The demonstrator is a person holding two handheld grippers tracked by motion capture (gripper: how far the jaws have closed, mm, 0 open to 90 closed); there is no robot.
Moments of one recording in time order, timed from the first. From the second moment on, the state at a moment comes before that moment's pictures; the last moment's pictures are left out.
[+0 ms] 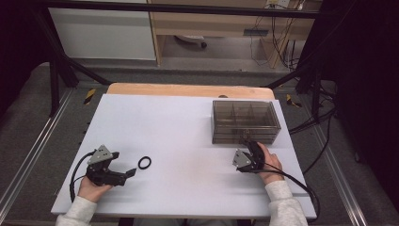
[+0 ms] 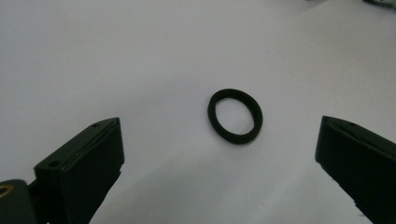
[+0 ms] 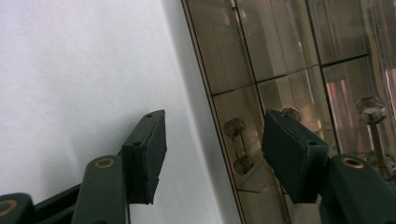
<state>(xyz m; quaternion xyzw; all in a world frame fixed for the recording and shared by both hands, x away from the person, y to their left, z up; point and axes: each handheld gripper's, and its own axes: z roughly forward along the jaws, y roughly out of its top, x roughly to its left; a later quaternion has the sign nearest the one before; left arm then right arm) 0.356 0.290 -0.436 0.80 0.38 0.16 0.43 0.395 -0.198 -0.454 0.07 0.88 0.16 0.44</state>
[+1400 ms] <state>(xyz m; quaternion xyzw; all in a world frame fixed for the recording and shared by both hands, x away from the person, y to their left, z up) 0.356 0.290 -0.436 0.80 0.38 0.16 0.43 0.403 -0.193 -0.471 0.04 0.86 0.13 0.49</state>
